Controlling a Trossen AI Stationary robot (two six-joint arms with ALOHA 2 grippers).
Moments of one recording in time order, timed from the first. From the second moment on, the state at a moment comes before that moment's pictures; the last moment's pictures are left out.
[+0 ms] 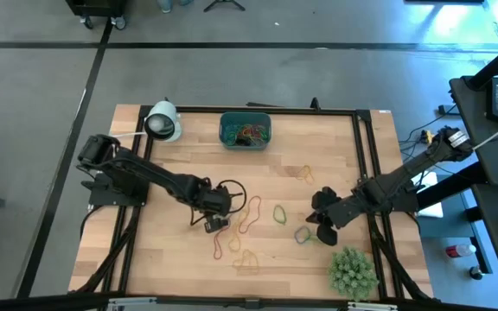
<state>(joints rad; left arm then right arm) -0.25 1.64 1.01 -0.67 -0.13 -0.60 0.54 1.13 0.70 -0.44 0.22 0.81</state>
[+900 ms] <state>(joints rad) -0.18 1.78 1.01 -0.68 -0.13 -0.58 0.57 1.13 0.70 -0.44 0.22 0.78</state>
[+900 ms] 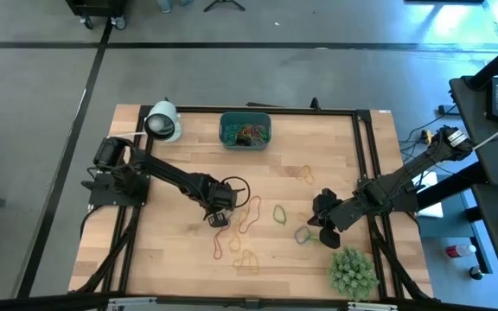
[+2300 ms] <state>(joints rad) 0.39 1.62 1.44 -0.70 -0.14 0.02 0.46 1.13 0.70 -0.45 0.48 0.72</state>
